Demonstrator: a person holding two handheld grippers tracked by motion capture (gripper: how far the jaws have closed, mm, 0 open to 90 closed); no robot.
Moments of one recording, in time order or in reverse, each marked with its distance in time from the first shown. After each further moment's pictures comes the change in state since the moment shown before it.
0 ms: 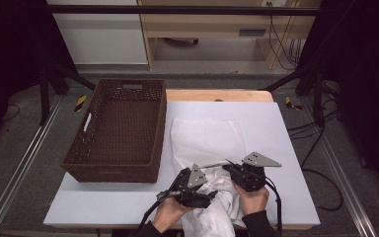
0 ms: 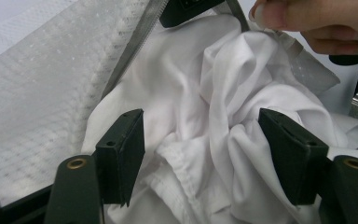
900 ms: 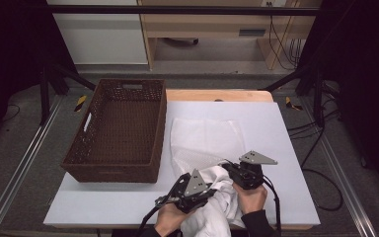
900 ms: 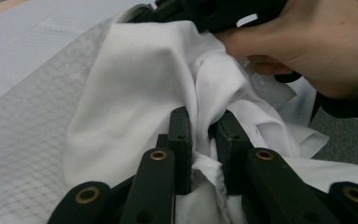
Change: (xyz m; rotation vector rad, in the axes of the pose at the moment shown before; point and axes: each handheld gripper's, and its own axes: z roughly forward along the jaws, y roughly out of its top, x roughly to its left) left arm -0.016 0.003 -0.006 -0.081 -0.058 0.053; right arm -0.003 -0.002 0.010 0.046 -0.027 0.020
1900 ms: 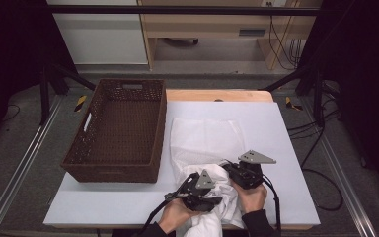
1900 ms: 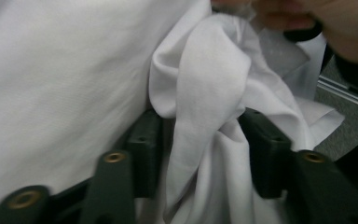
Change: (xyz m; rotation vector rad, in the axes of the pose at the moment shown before) left arm 0.007 -0.008 0.024 0.130 -0.080 -0.060; right arm -0.002 -0.001 0.003 0.016 -0.001 -0.015
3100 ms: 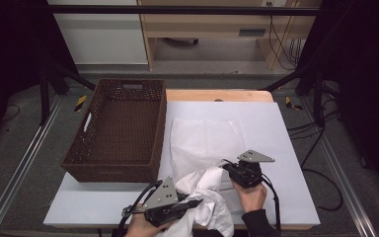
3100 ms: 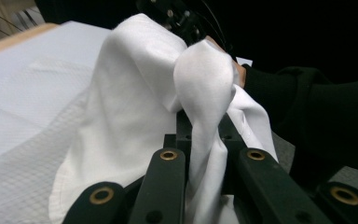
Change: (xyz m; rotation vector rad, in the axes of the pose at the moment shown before) left arm -0.017 -0.009 -0.107 -0.259 -0.085 0.088; right arm -0.003 -0.001 0.005 0.029 -0.020 0.003
